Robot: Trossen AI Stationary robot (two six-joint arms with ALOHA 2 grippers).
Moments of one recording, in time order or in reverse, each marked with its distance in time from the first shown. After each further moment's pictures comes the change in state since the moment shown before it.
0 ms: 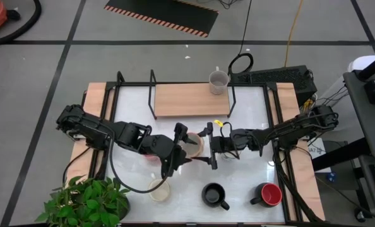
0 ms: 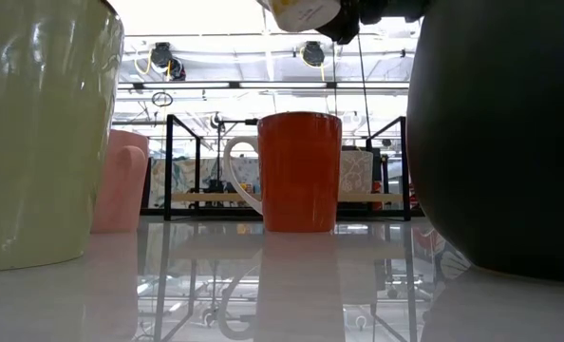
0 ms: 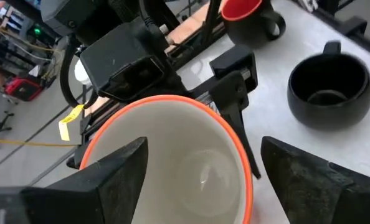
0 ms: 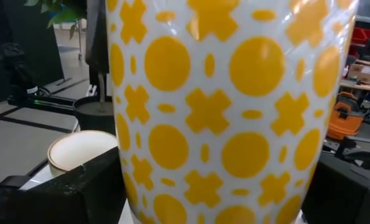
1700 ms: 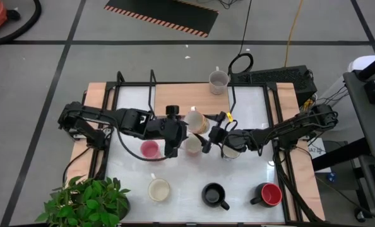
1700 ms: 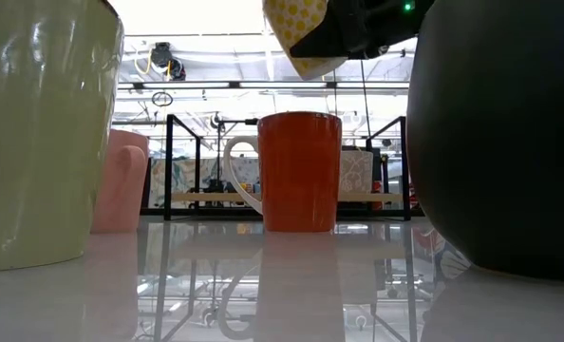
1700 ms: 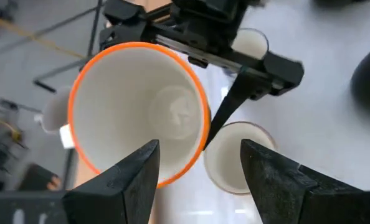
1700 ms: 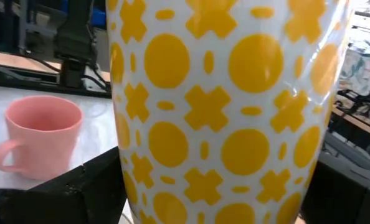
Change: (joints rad) left arm 0.130 0.001 0.070 -0.250 -0.087 -0.252; right arm 0.012 0.000 0.000 -0.097 0.625 -0.153
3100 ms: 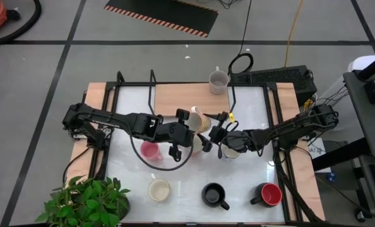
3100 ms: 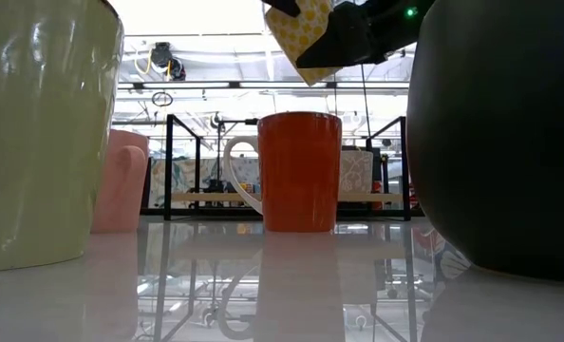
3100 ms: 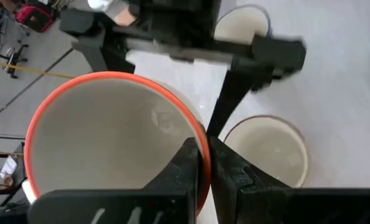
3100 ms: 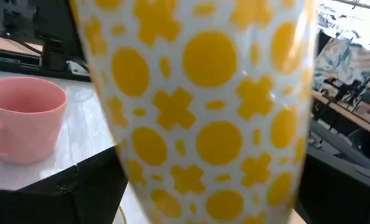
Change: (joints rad) left arm 0.030 0.056 -0.067 0.124 -0.003 0.239; right arm 0.003 -0.020 0.000 -0.093 0.056 0.036
